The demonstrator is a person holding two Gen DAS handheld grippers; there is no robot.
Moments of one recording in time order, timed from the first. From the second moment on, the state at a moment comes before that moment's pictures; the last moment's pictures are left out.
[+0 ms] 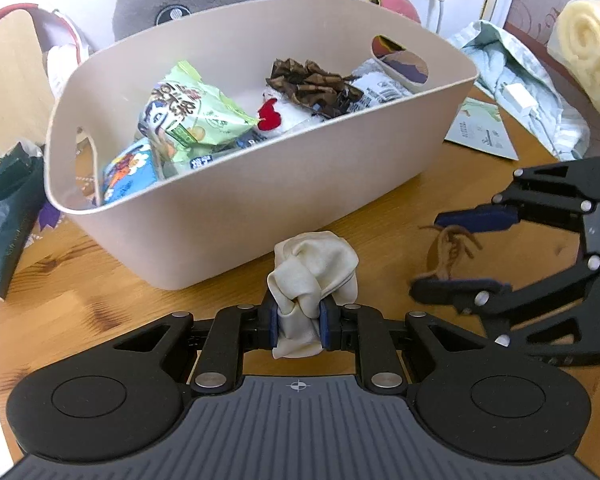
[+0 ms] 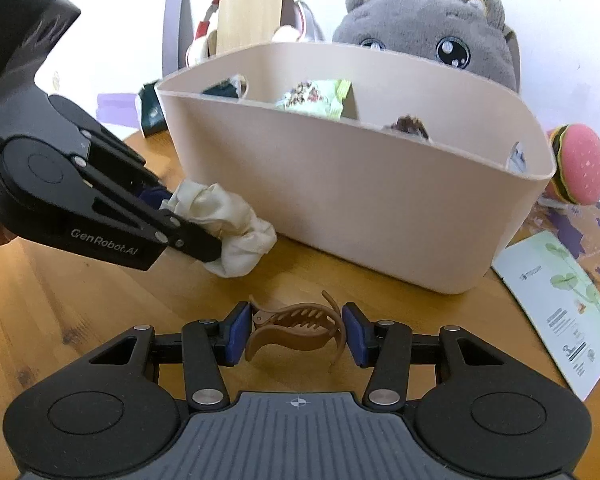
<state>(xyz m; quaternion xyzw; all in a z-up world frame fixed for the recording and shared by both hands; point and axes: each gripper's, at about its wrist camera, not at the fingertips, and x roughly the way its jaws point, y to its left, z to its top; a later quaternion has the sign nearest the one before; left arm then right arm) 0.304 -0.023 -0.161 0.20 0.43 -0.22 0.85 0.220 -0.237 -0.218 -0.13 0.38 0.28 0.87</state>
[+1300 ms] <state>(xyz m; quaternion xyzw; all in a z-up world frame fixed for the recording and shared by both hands) 0.343 -0.028 -0.027 0.18 0.38 -0.18 0.89 0.266 -0.274 -0.056 -0.11 0.21 0.28 0.93</state>
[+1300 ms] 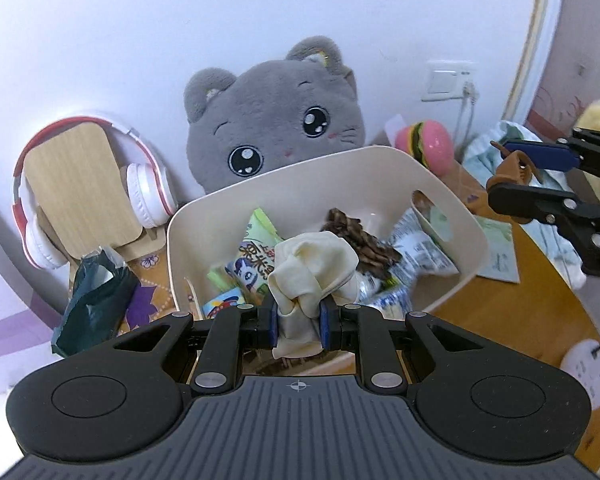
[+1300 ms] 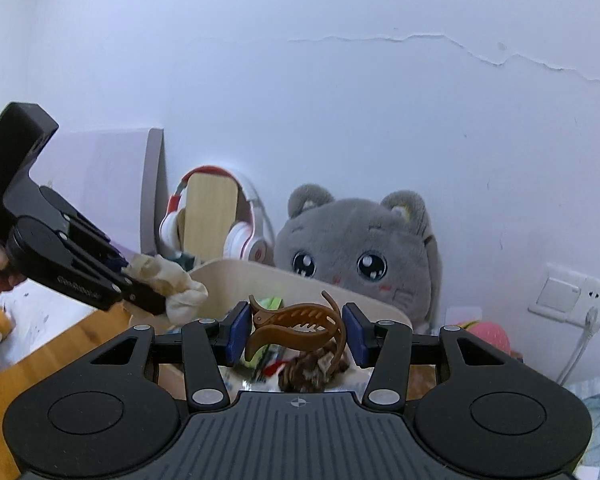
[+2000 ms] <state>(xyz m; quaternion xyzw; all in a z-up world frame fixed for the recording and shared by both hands) 0.416 -0.026 -0.095 0.16 0.47 -0.07 0.86 0.336 -0.216 -0.123 -0.14 0.32 0.28 0.89</state>
